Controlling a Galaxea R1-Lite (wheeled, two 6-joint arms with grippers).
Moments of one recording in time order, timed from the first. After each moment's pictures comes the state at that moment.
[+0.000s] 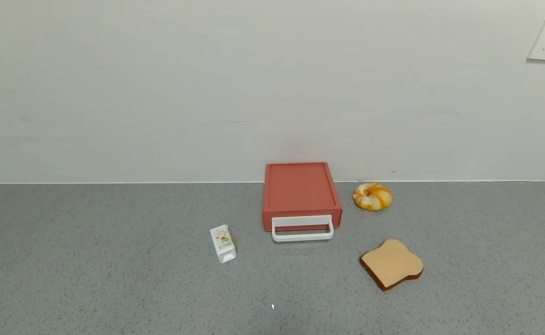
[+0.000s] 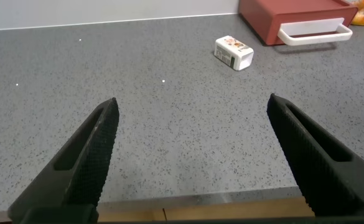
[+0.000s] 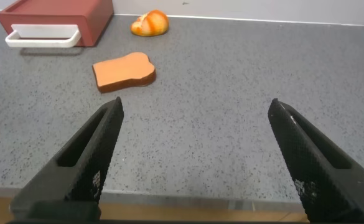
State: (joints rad) left arm 0.00 0.00 -0.01 0.02 -0.03 0.01; right arm 0.00 0.00 -0.06 0.08 0.03 0.01
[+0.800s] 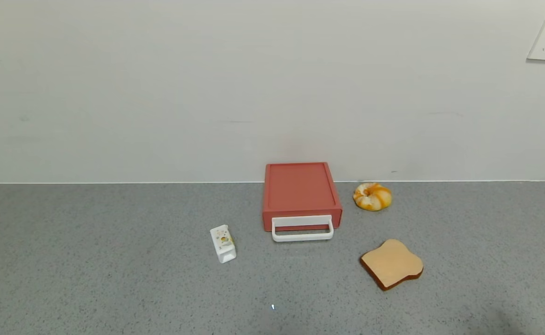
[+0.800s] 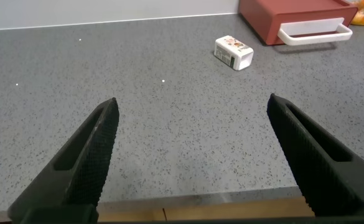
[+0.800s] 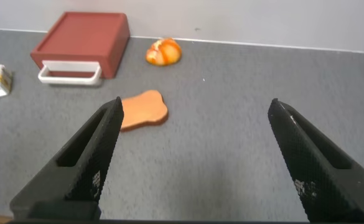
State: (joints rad) left arm 0.00 0.00 -0.01 0.02 -0.03 0.01; right arm 0.02 0.55 -0.56 0.13 0.07 0.01
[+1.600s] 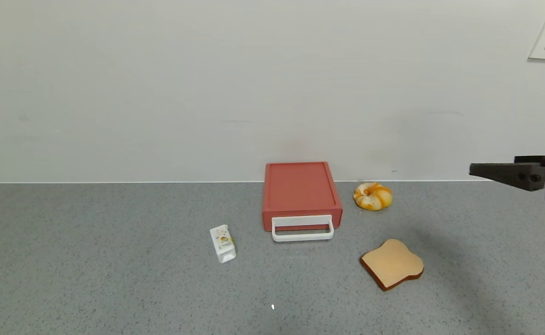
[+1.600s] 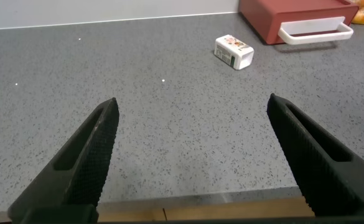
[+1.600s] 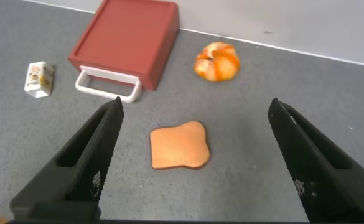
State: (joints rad) left arm 0.00 0.00 -0.01 0.02 -0.03 0.01; right arm 0.14 1.29 -1.05 0.11 0.21 0.01
